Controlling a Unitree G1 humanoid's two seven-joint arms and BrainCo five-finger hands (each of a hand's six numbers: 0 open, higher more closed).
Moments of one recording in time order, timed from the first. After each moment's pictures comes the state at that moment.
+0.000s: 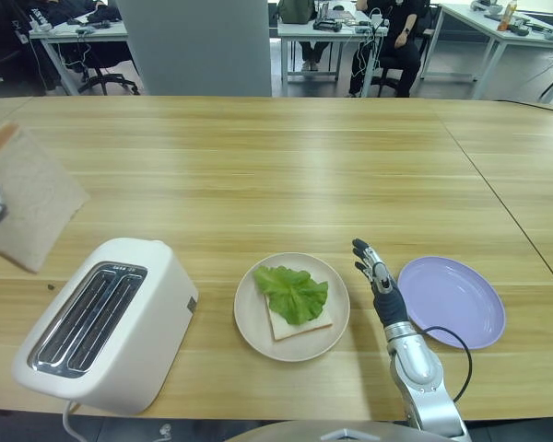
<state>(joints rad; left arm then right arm) 0.21 0.63 0.92 -0.80 0.33 0.27 -0.41 0.28 -0.04 0.20 -0.18 -0.14 -0.15 0.02</state>
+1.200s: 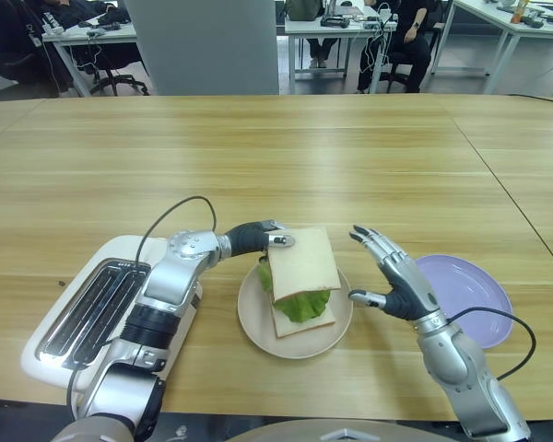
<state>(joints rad) -0.44 0.43 -0.20 0.15 -0.14 0.36 -0.85 0.24 -0.38 0.22 -0.35 -0.72 -0.29 -0.06</state>
